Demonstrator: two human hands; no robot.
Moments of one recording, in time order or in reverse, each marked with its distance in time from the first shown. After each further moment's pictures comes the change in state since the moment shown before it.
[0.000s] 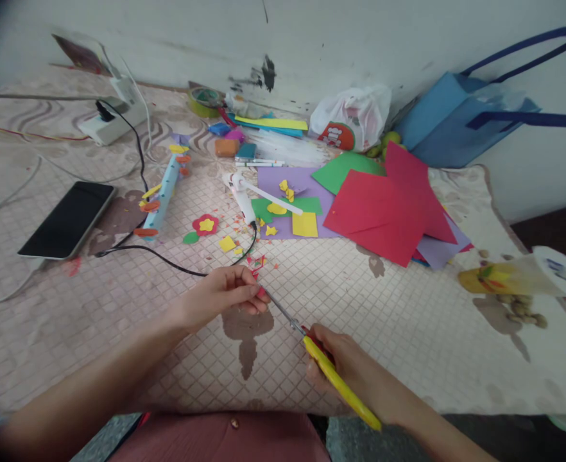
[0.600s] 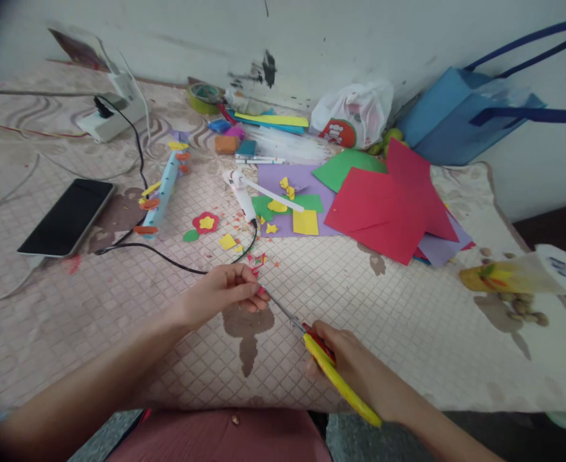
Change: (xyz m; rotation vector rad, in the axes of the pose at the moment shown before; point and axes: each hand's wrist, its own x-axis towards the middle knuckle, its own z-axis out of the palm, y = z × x) left_hand -0.001 0.000 0.001 0.030 0.019 0.001; right_hand 0.002 0.016 0.004 0.093 -0.020 0.131
